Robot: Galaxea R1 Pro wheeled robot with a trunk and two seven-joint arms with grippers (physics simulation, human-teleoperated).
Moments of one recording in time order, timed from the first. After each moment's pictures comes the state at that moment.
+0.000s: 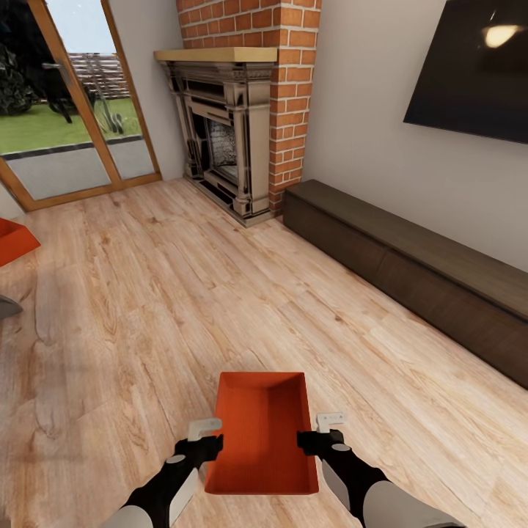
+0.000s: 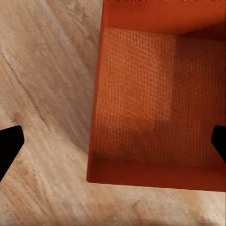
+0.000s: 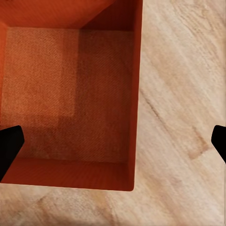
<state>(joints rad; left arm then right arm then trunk) -0.55 -0.12 -0.02 -0.35 0.09 0.02 0.10 -0.65 0.13 0.10 -0.19 -0.04 -0.01 -0.10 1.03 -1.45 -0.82</state>
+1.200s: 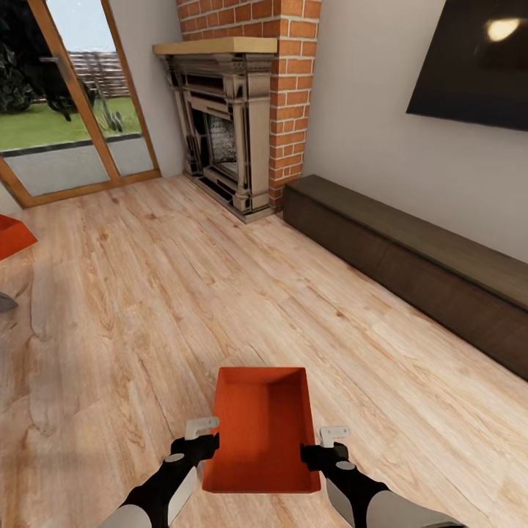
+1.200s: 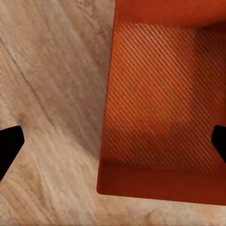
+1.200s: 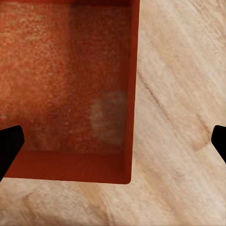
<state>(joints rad) -0.55 -0.11 -0.02 -0.36 0.09 0.02 0.14 -0.65 0.13 0.10 -0.07 -0.04 -0.13 -0.10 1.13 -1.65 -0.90</state>
